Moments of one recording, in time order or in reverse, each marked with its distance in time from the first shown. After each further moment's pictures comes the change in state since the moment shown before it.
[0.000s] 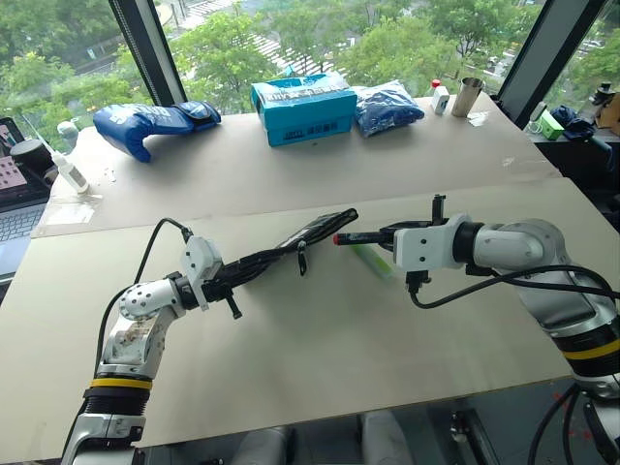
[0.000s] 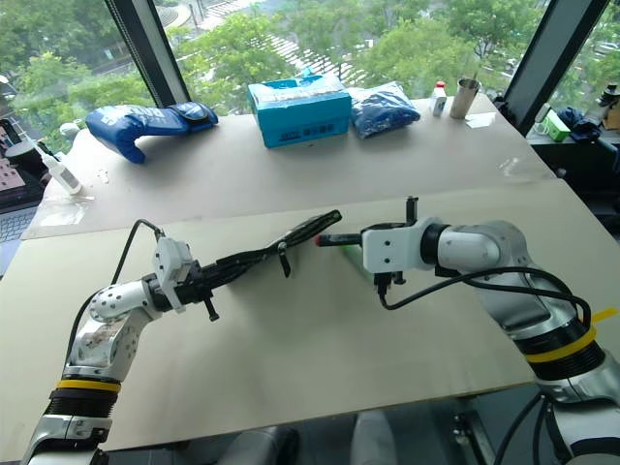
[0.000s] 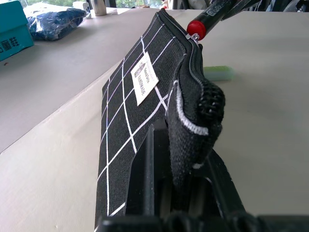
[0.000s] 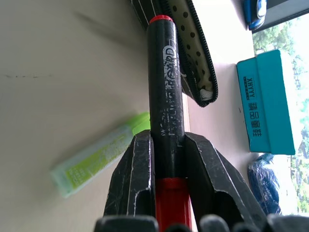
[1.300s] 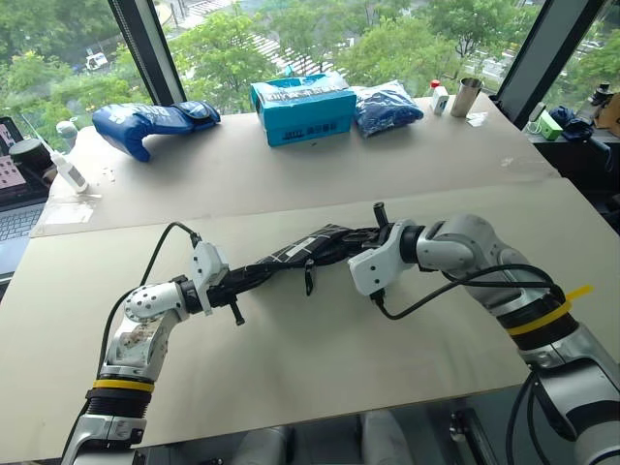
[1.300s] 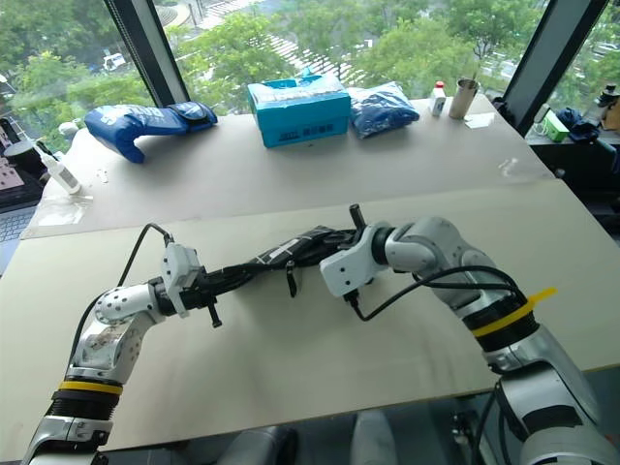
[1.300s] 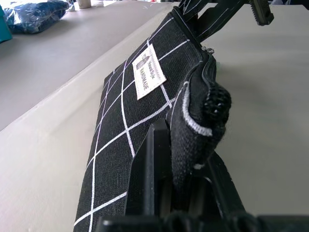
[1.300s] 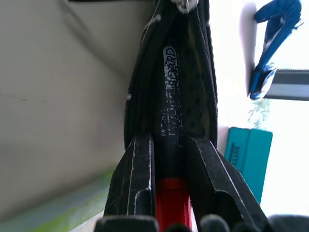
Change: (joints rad) left arm 0.007 0.003 -0.027 0.002 0.011 -0.002 -0.016; right arm -0.165 0.210 0.168 0.240 -0.352 -0.399 -0.069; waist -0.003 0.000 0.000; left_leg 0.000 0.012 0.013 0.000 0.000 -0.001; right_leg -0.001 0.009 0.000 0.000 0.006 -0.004
